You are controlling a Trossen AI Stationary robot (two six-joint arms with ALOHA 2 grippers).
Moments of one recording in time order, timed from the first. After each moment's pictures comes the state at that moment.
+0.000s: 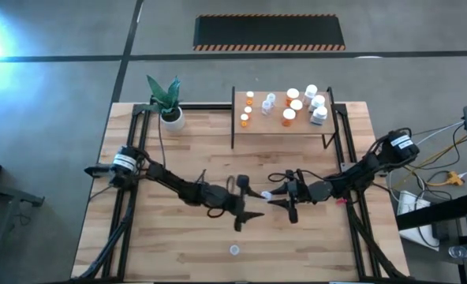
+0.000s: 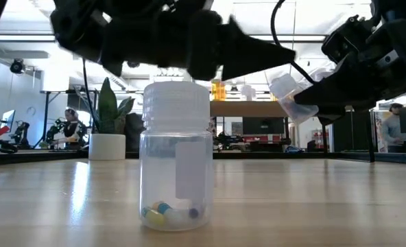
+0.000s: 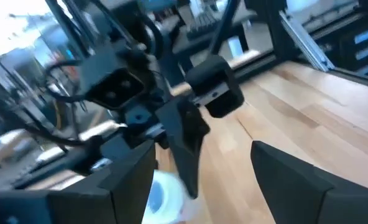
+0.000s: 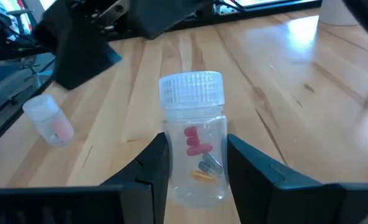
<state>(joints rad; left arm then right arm) -0.27 1.98 0.97 0.94 -0.17 0.40 0.39 1.56 0.23 1.05 0.33 0.26</state>
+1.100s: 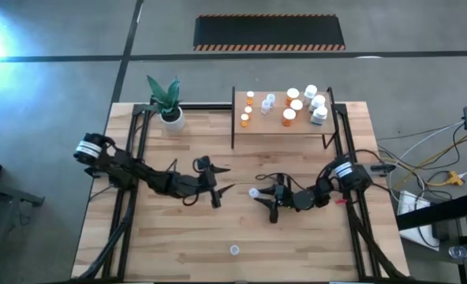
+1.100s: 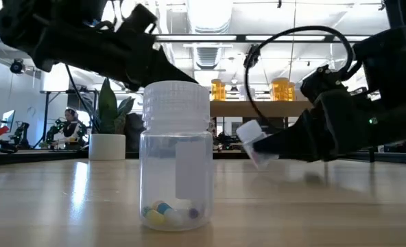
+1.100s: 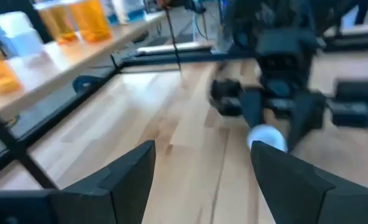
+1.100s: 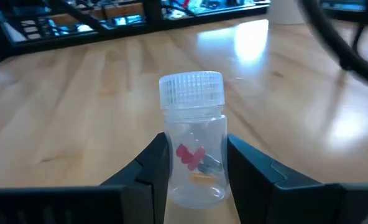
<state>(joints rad) -0.25 1.61 0.57 0.82 -0.57 0.02 0.38 2.17 0.40 1.57 0.56 0.23</state>
